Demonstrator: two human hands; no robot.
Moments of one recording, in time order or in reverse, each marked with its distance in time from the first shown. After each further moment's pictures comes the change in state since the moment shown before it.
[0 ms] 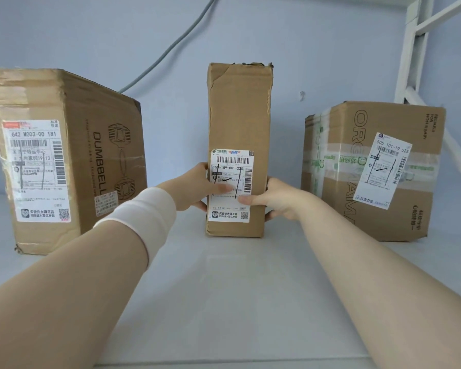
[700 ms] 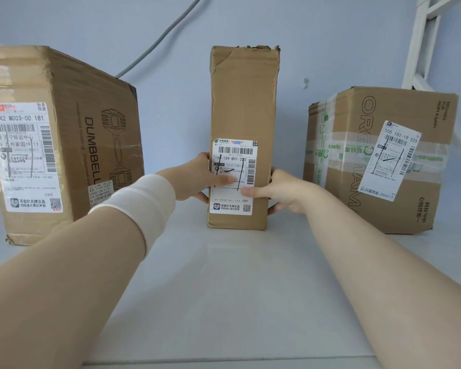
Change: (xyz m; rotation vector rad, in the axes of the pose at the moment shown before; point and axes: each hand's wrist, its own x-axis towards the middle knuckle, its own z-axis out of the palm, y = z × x) left_hand 0.008 -0.001 0.002 0.034 -0.029 -0.033; right_hand 0.002 0.006 -0.005 0.013 0.014 0.002
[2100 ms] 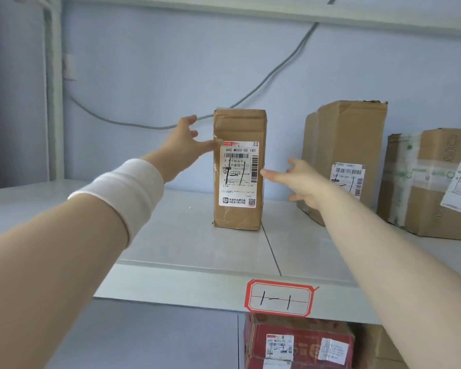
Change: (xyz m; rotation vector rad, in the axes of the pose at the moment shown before) left_hand -0.190 -0.025 -0.248 0.035 0.479 0.176; right_hand -0.063 -0.154 0.206 0.023 0.260 -0.063
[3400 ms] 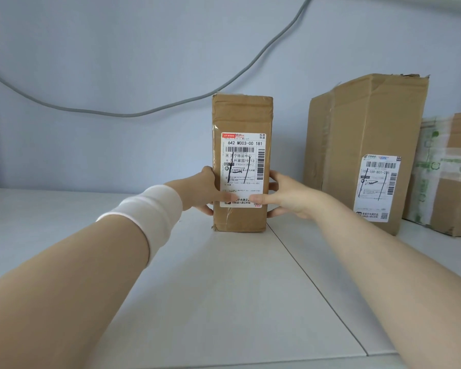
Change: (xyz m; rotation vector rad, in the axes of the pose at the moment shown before) left_hand 0.100 -0.114 0.068 0.135 -0.559 -0.177; right_hand 0.114 0.066 0.049 -0.026 -0.267 0.031
